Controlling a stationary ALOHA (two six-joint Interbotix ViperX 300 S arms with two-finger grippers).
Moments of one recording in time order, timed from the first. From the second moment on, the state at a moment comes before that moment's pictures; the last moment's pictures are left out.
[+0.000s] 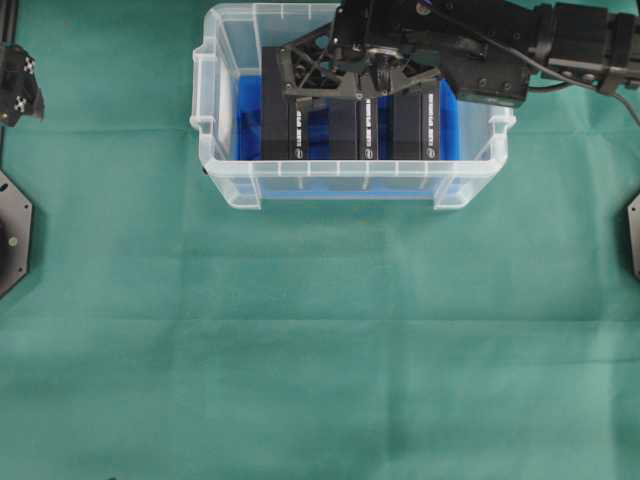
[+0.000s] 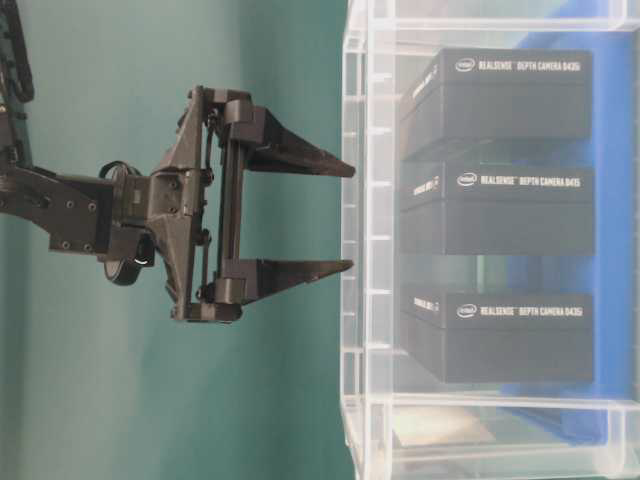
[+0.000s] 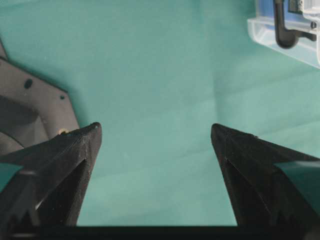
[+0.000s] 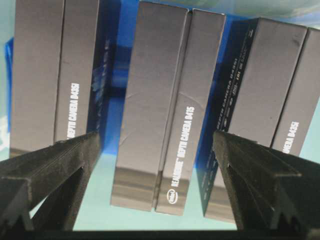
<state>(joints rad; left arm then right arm) 0.37 -0.72 0.50 0.08 1.47 -1.03 -0.21 0.25 -0.20 -0.24 1.31 1.41</state>
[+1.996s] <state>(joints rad) 0.37 -0.72 0.52 0.08 1.46 -1.03 -0.24 0.32 -0.04 -0.24 1.10 1.41</state>
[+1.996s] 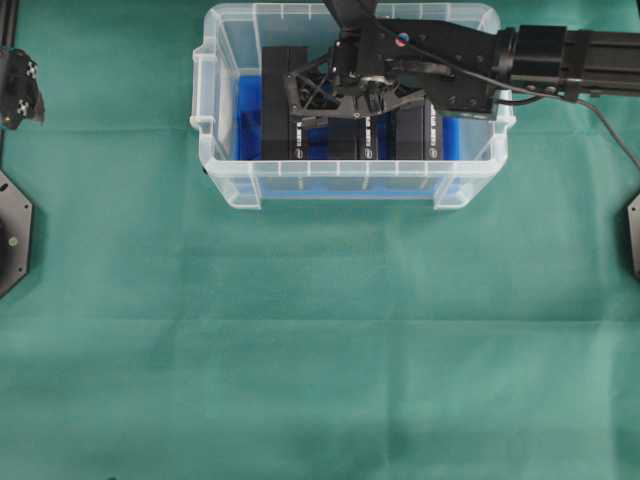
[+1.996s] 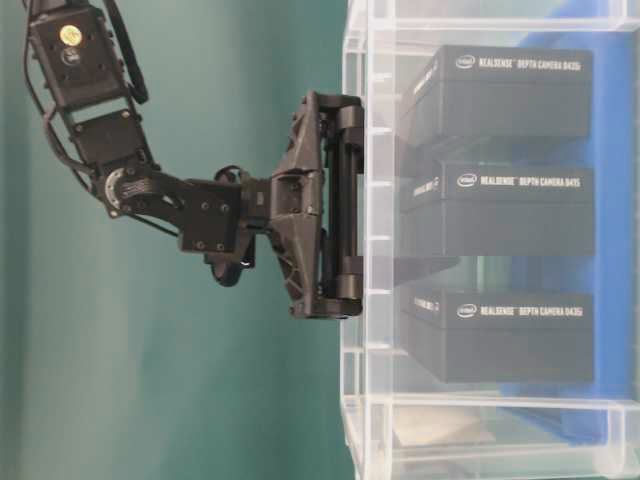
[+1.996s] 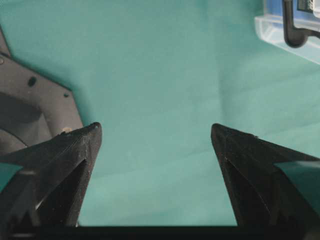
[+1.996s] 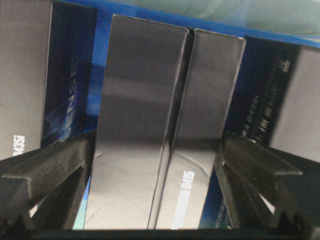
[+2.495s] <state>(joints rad) 0.37 -0.72 0.52 0.08 1.47 -1.03 -0.24 0.33 -0.04 -0.24 1.10 1.46</state>
